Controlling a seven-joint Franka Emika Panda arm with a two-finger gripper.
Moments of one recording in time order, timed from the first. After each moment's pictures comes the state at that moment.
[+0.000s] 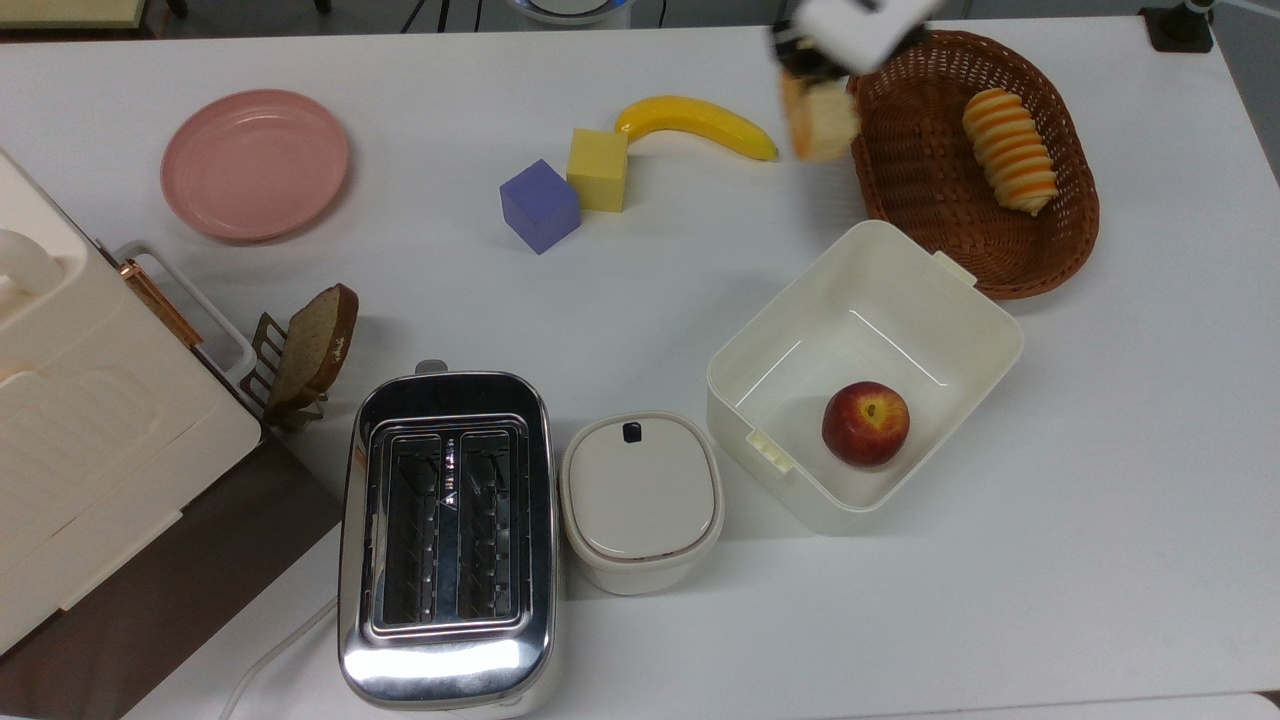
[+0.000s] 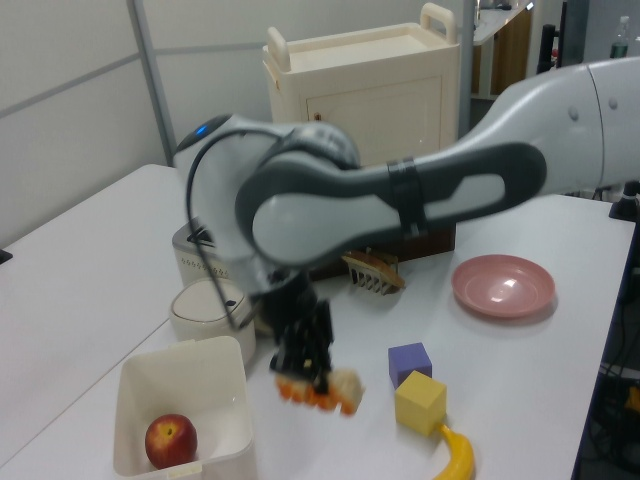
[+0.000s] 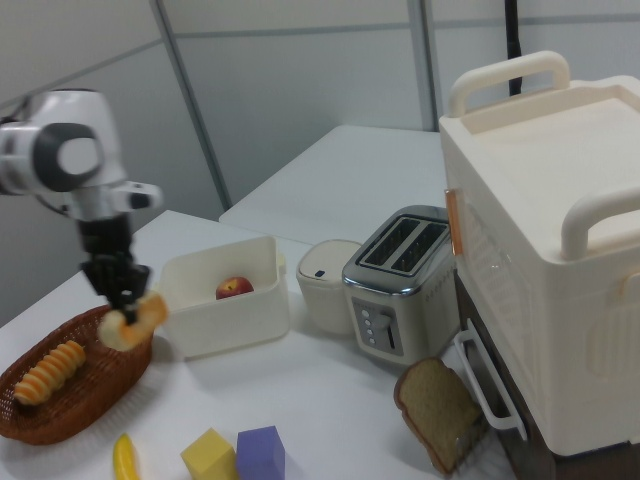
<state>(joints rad) 0.49 0.24 -0.09 -1.49 0.05 1.45 0.21</state>
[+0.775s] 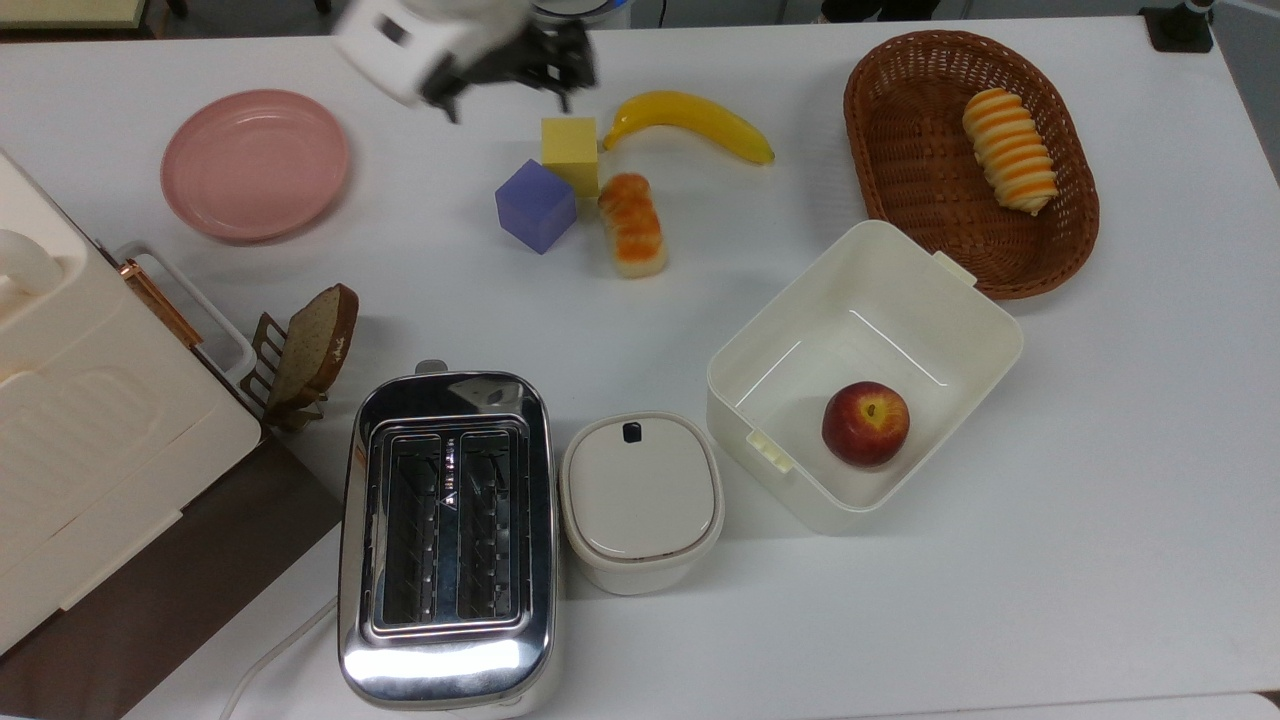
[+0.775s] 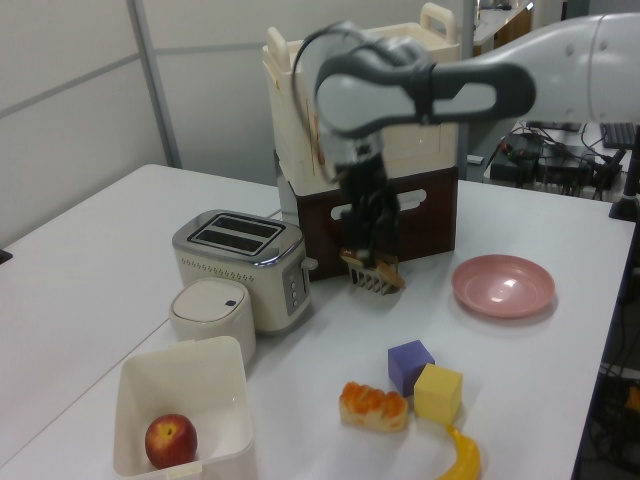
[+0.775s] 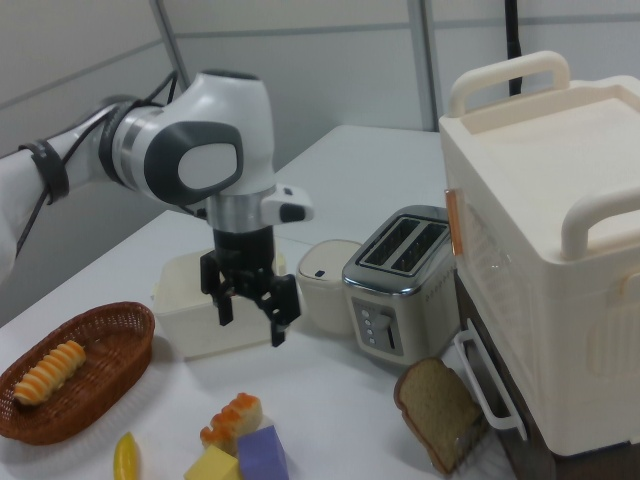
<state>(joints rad) 0.03 0.20 -0.10 -1.49 0.04 1.45 -0.17</state>
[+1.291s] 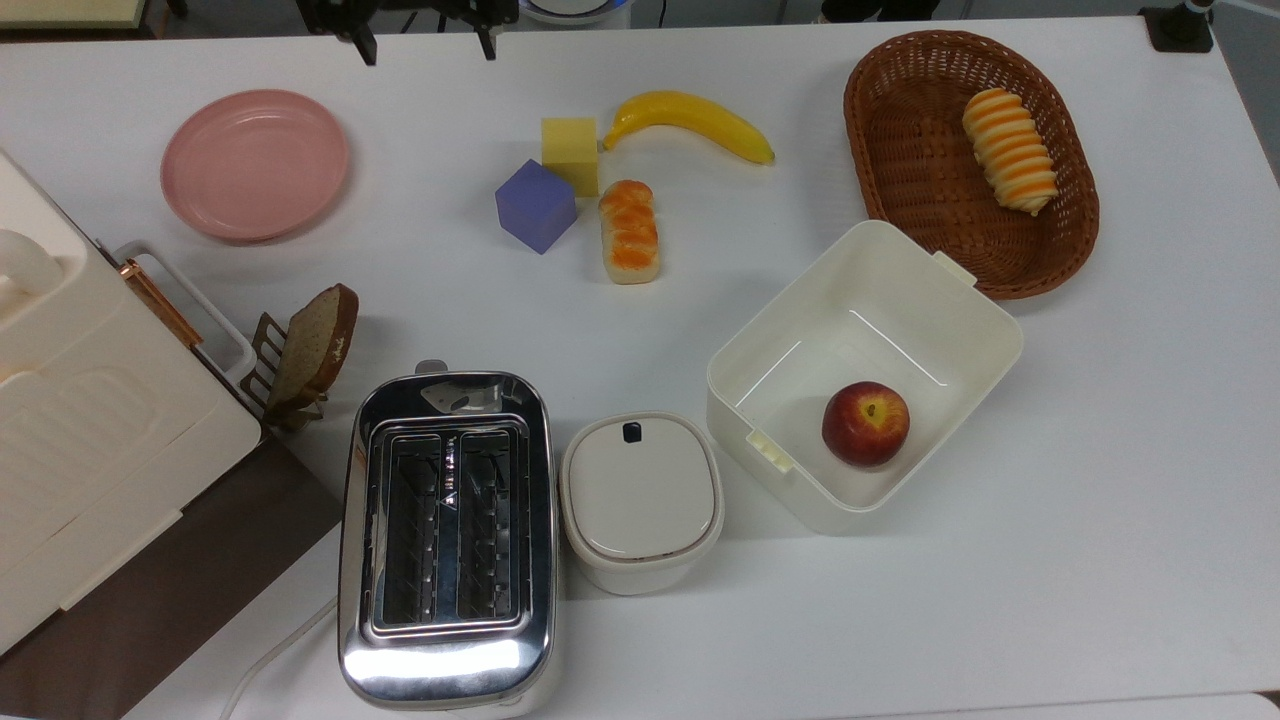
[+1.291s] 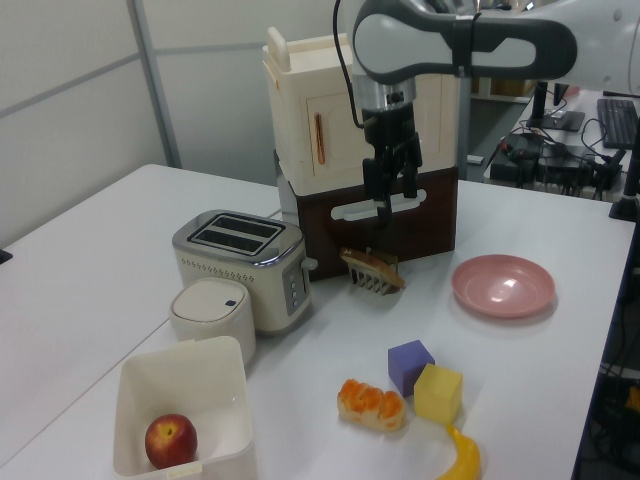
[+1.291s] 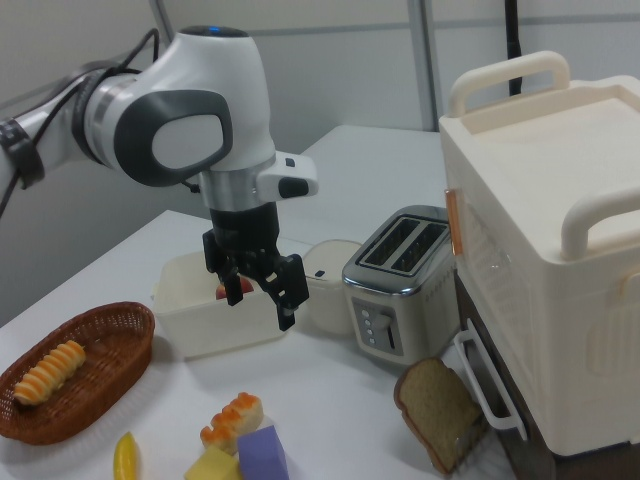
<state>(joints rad) -0.04 0.12 -0.10 -1.46 0.04 1.46 -0.16</state>
